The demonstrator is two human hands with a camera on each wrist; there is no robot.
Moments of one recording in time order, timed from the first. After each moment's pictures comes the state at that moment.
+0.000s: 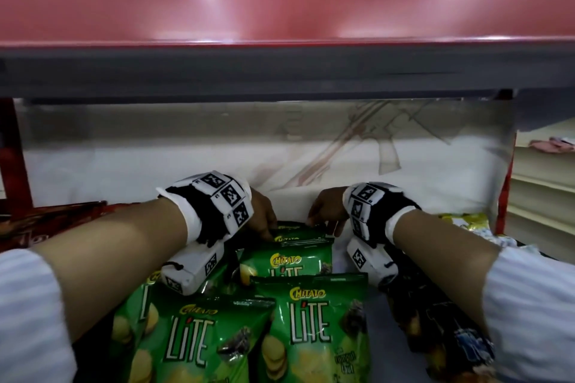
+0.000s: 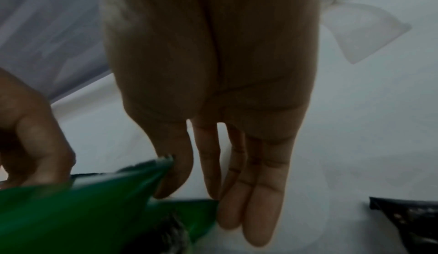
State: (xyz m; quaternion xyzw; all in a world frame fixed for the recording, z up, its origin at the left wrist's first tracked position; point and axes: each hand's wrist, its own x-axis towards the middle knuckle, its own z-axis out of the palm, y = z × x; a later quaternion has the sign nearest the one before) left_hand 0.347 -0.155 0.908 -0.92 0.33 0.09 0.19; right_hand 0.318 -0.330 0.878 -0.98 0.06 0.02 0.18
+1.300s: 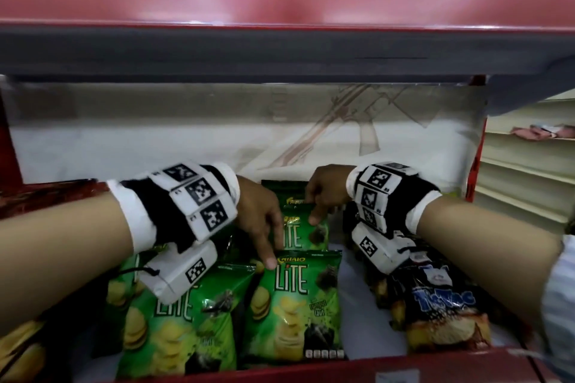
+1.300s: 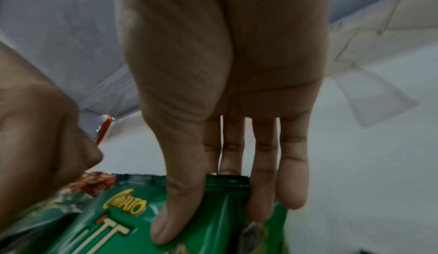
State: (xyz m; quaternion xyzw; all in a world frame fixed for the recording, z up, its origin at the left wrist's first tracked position) left_hand 0.270 -0.147 0.907 -0.88 0.43 0.20 0.07; right_hand 0.248 -0.320 0.903 -1.00 -0.01 0.03 0.06
